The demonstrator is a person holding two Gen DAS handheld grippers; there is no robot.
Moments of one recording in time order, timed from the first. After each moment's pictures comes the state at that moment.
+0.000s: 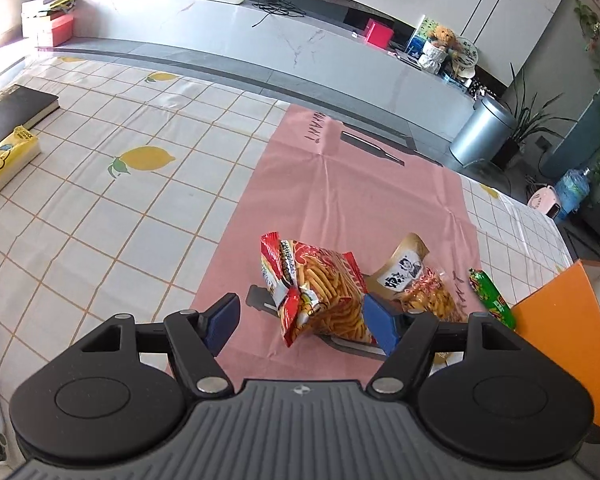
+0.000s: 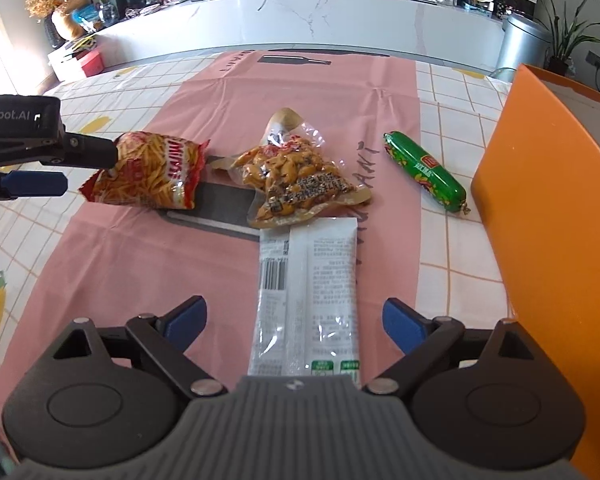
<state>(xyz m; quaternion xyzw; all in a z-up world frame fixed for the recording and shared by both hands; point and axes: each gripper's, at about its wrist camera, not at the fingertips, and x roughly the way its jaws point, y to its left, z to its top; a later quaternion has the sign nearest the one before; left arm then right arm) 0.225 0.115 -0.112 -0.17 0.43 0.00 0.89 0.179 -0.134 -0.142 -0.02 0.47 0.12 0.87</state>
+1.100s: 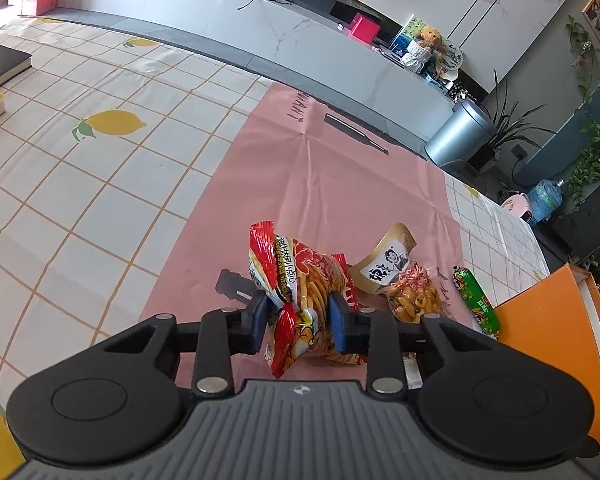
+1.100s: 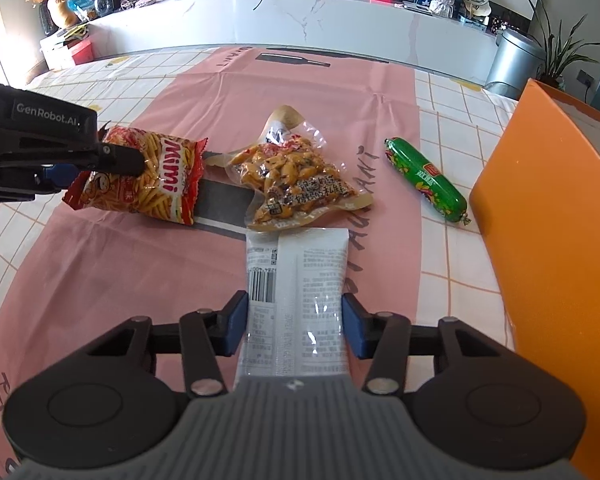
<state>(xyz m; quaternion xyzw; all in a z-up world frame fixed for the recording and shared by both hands) 0.227 0.117 -0.135 -0.22 0.43 -0.04 0.87 0.173 -0.117 -0.145 -0.07 0.47 0.11 0.87</state>
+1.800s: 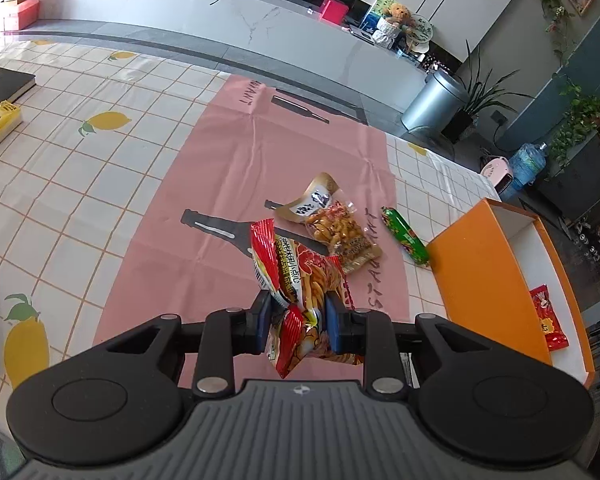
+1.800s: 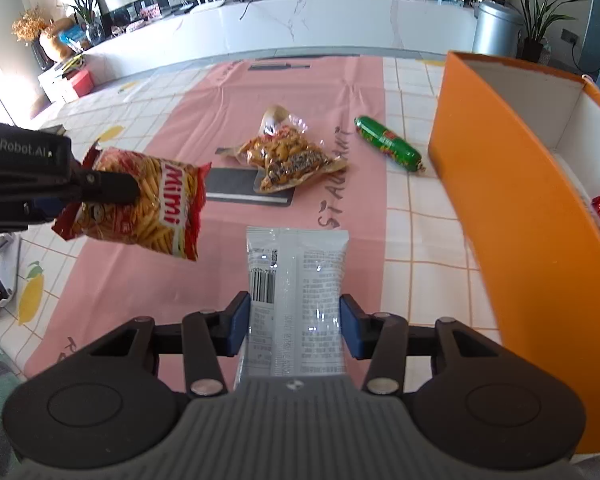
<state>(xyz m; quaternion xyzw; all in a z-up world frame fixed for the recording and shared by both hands) 0.152 0.072 -0.068 -0.18 0.45 -0.07 0.87 0.102 -0.158 -0.094 0.01 0.46 0.11 0.88</state>
